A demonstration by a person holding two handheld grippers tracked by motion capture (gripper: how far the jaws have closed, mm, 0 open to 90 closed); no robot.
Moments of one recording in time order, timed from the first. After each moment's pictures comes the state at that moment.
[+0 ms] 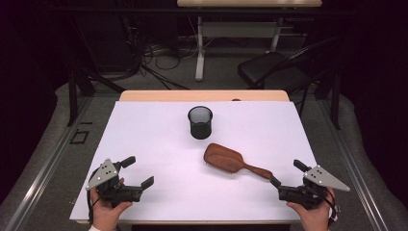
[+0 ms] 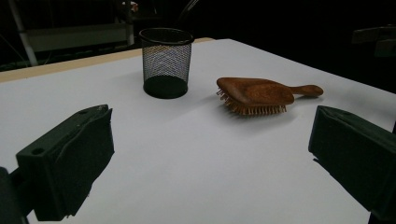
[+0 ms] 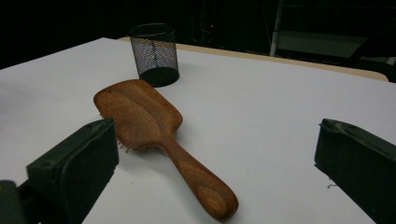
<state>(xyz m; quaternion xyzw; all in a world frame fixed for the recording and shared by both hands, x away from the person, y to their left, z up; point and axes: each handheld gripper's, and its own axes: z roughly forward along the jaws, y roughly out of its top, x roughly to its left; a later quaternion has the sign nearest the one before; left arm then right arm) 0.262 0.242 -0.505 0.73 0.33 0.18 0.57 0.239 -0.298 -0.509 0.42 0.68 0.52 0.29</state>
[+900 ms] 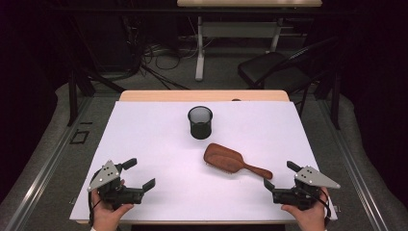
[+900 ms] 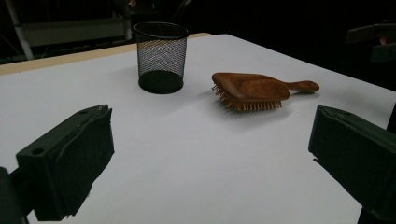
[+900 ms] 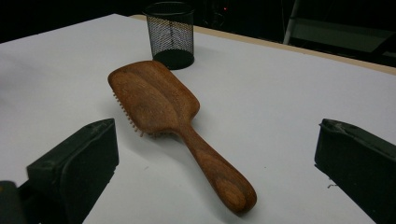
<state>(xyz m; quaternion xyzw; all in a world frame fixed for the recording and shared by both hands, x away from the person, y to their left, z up) 0.259 0.238 -0.506 0.73 0.33 0.17 0.57 0.240 -0.283 -0.507 0.41 0.72 0.50 0.27</state>
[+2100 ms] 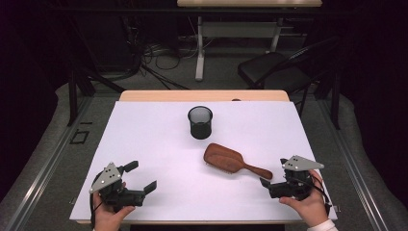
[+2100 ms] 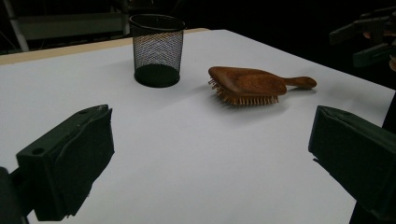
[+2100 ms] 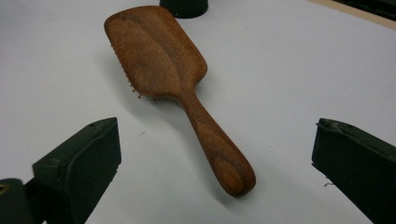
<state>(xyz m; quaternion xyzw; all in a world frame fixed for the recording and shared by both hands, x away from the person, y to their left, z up) 0.255 0.235 -0.511 0.74 0.33 0.16 0.56 0.270 -0.275 -0.498 0.39 0.80 0.40 0.22</state>
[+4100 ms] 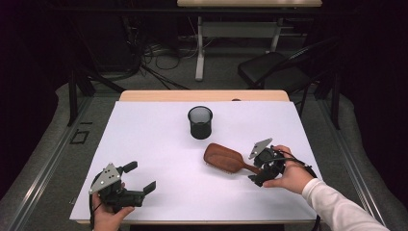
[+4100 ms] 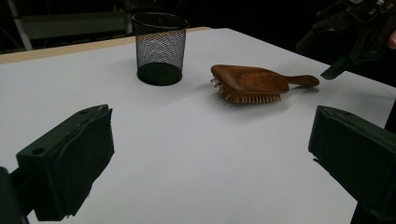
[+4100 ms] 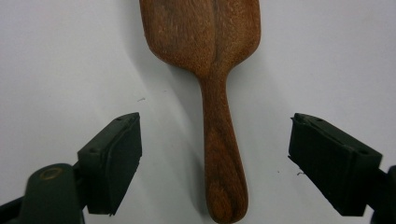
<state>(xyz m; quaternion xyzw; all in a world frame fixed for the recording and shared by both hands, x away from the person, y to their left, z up) 0.254 0.236 -0.511 0.74 0.34 0.17 0.56 0.332 -0.216 -0.490 0.25 0.94 0.19 0.14</state>
